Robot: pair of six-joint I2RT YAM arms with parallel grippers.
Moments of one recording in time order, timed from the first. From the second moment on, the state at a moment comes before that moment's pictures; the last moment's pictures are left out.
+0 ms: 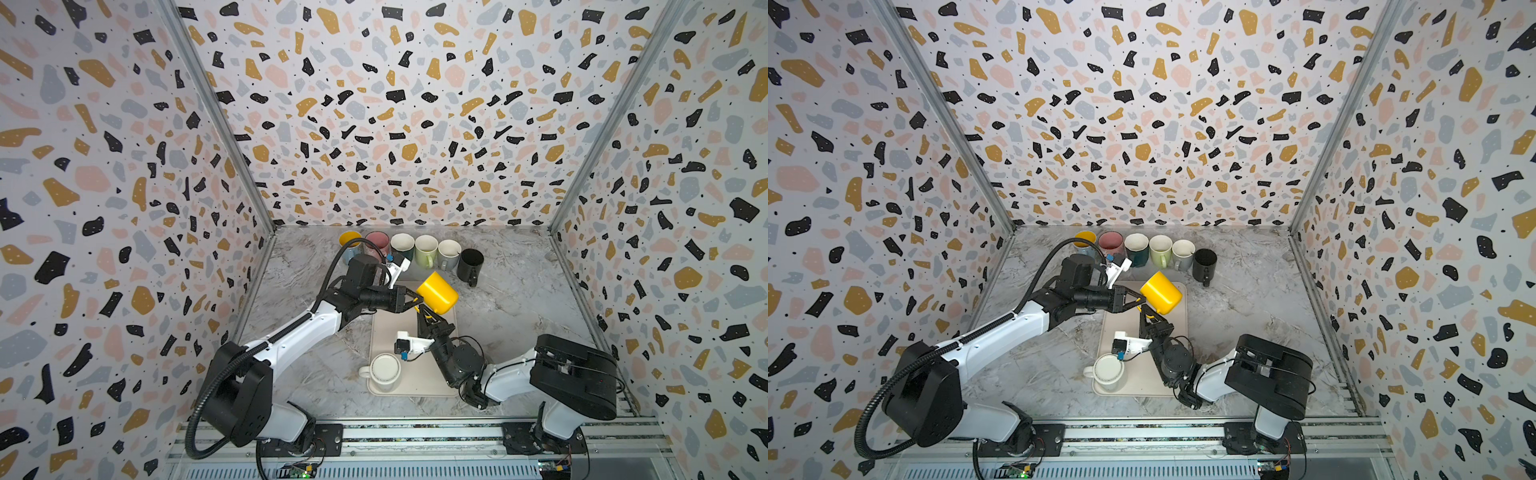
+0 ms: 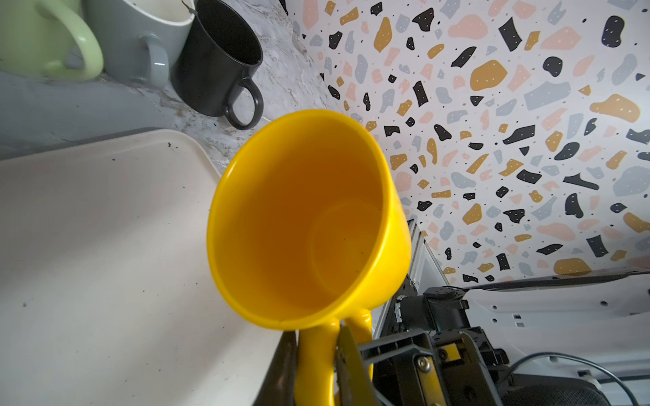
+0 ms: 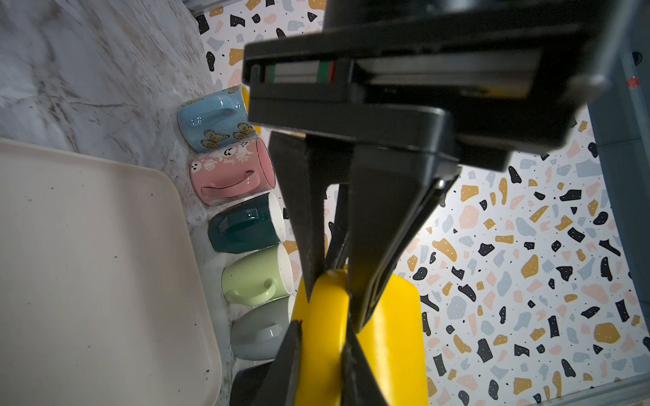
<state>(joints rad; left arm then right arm) -0.54 1.42 0.97 -0.14 0.72 -0.44 1.17 1.67 0.46 1.38 0.69 -1.39</state>
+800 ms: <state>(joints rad) -0.59 1.34 0.93 -0.14 0.55 -0.48 1.17 1.72 0.48 1.41 0.76 -1.34</state>
